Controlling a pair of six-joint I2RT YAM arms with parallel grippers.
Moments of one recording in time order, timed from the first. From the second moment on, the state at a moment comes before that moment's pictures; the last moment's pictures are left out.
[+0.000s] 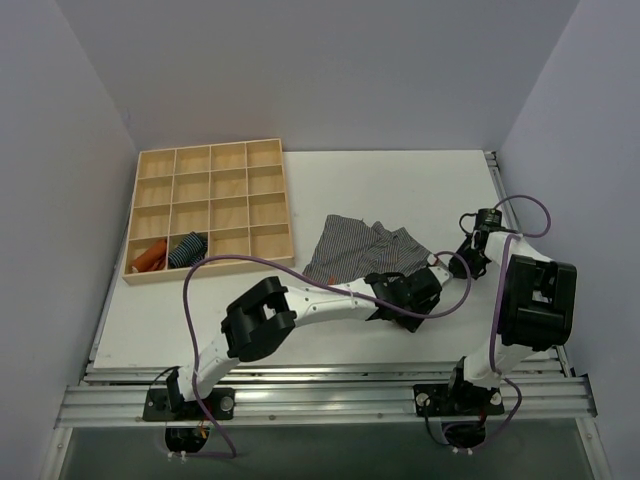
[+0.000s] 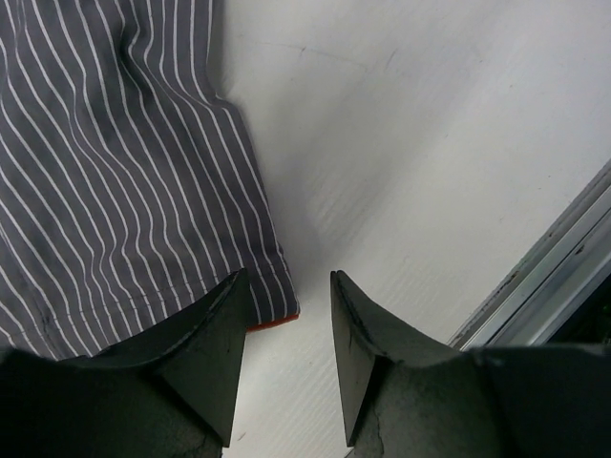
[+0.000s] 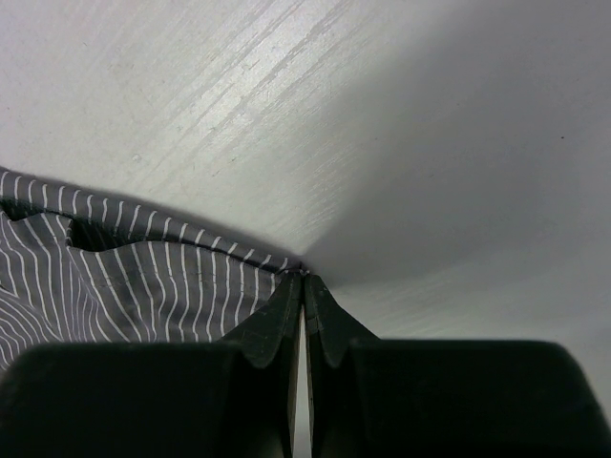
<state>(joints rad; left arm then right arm) -1.26 2.26 1.83 -0.46 -0.12 -0.41 -0.22 1.66 0.91 -0.47 -0.04 0.49</state>
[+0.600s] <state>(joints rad) -1.26 2.27 1.78 -0.43 -0.11 -0.45 -0.22 1.66 0.91 -0.48 -0.03 0.49</state>
